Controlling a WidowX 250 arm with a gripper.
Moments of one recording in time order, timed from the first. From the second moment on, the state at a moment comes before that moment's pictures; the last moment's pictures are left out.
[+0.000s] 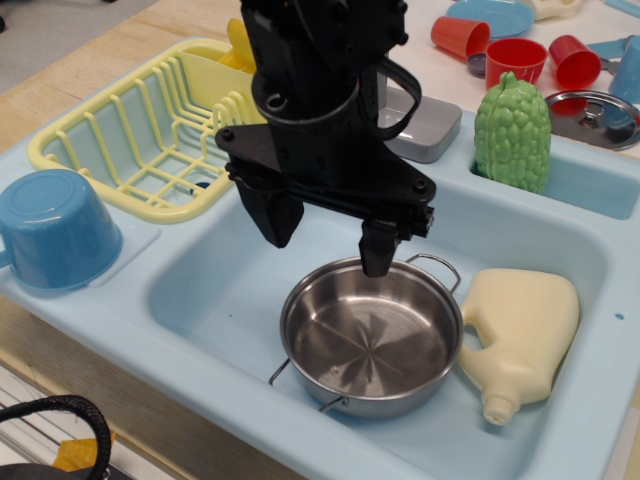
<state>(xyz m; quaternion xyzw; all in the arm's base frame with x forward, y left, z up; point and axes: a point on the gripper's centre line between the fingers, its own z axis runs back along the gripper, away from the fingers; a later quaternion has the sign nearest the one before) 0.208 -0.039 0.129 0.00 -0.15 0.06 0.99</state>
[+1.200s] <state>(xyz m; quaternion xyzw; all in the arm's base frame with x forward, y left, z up) 0.221 -0.015 0.085 -0.02 -0.03 0.15 0.99</state>
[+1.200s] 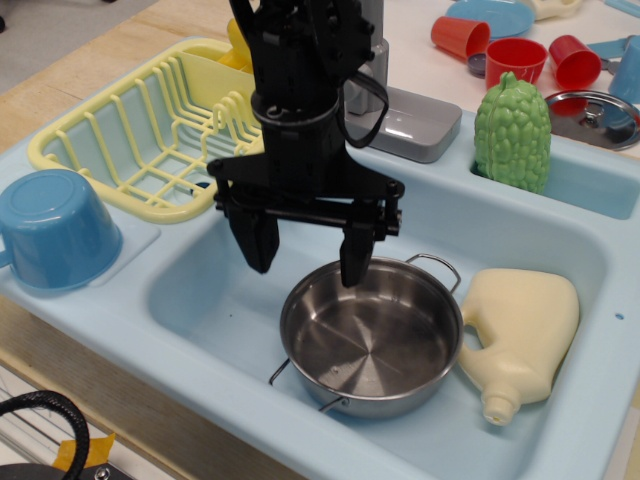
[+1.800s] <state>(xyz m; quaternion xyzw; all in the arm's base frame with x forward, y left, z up) 0.224 -0.011 0.060 -0.07 -0.03 0.13 0.99</state>
